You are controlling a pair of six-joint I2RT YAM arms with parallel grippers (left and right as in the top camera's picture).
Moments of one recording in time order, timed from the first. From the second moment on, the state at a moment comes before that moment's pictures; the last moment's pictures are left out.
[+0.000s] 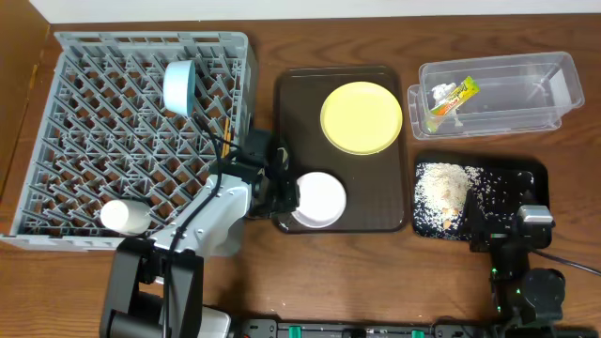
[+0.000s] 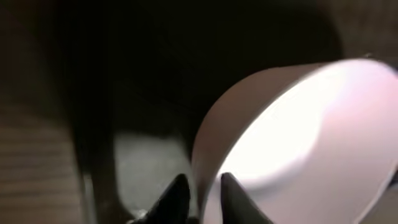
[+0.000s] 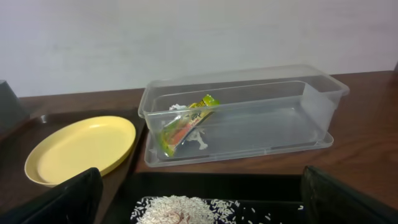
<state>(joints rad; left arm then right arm) -0.28 1.57 0.84 -0.62 0.32 -0.43 0.10 0.01 0.01 -0.06 0.08 0.12</state>
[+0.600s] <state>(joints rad) -0.30 1.62 0.83 -0.49 0.31 -0.46 0.10 0.01 0.01 -0.06 0.08 0.12</state>
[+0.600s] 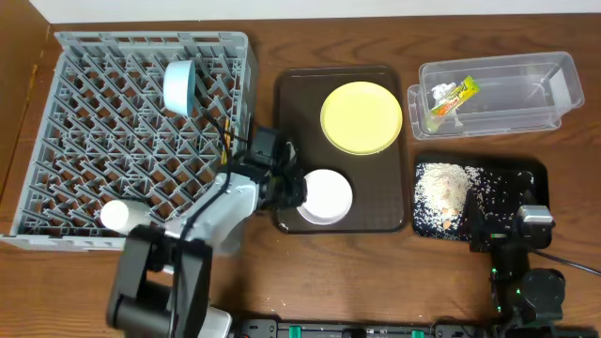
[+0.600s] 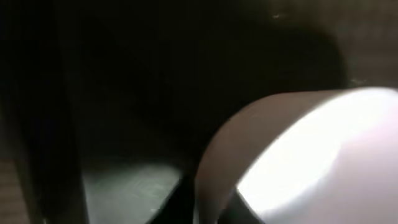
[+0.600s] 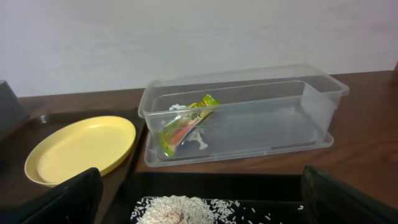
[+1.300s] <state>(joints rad) -0.21 1.13 1.03 -0.70 -1.06 -0.18 0.10 0.01 0.01 -0.06 0.08 0.12</state>
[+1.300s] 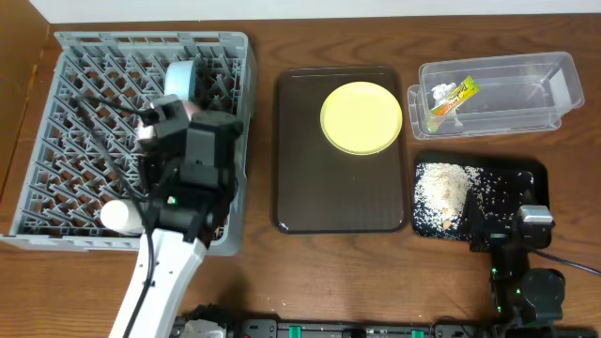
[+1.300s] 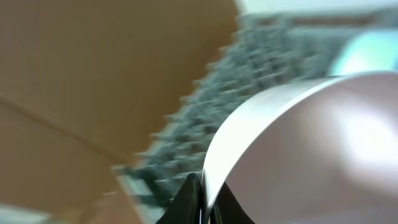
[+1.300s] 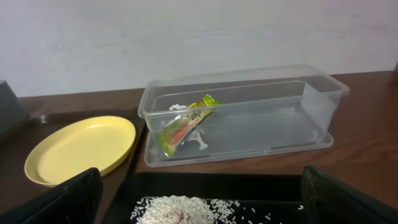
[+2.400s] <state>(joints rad) -0.05 1.57 1.03 -0.61 -1.29 -0.06 0.10 0.01 0.01 -0.06 0.08 0.12</state>
